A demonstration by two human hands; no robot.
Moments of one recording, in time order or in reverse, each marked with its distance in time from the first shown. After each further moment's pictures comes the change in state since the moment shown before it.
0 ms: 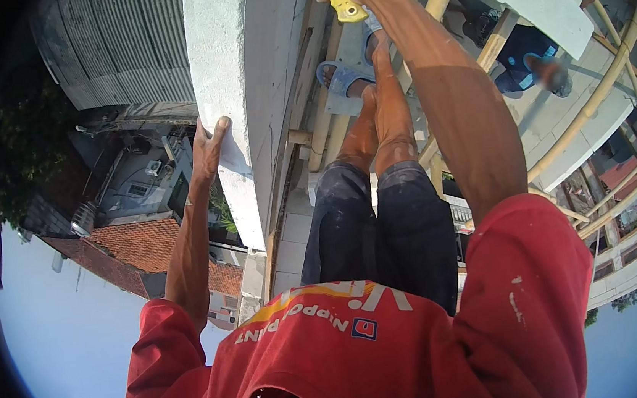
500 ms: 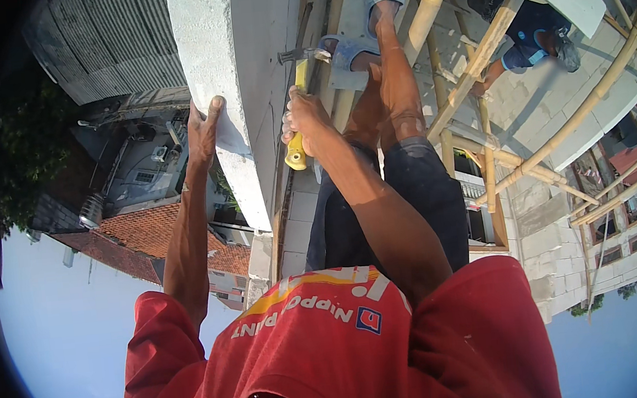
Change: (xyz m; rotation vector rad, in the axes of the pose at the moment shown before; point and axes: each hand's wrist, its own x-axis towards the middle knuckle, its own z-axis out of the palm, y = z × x) left_hand -0.001 0.009 0.002 -0.028 -0.030 -0.058; right_hand -0.117 0.199 0.122 1.020 0.390 0.625
